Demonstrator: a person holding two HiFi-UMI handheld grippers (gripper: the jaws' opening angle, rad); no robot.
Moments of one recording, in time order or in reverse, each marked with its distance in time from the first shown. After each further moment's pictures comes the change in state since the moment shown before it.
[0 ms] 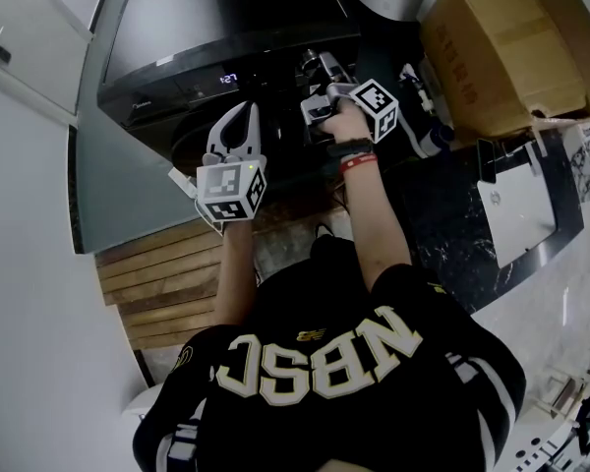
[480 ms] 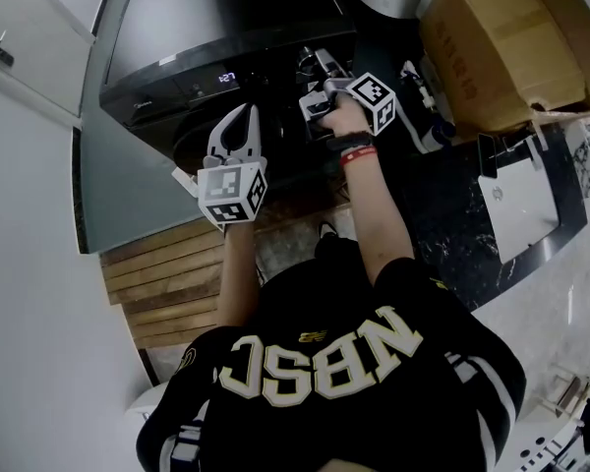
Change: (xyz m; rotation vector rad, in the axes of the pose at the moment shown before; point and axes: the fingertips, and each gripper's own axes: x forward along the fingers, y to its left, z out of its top) left arm -0.010 -0.010 0.002 0.008 0.006 0.005; right arm 0.001 0.001 -0.002 -0.046 0.040 -0.010
